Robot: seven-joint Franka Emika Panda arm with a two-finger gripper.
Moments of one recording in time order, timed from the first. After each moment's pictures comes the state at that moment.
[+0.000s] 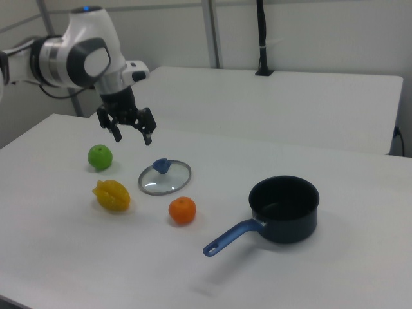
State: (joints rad) arm 0.14 0.18 0.00 -1.66 0.00 1.94 -0.05
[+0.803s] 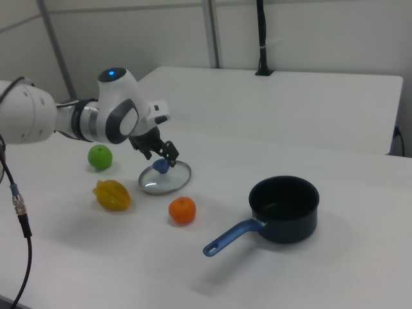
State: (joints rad) arm 0.16 0.45 -0.01 -1.69 0.00 2.47 0.13
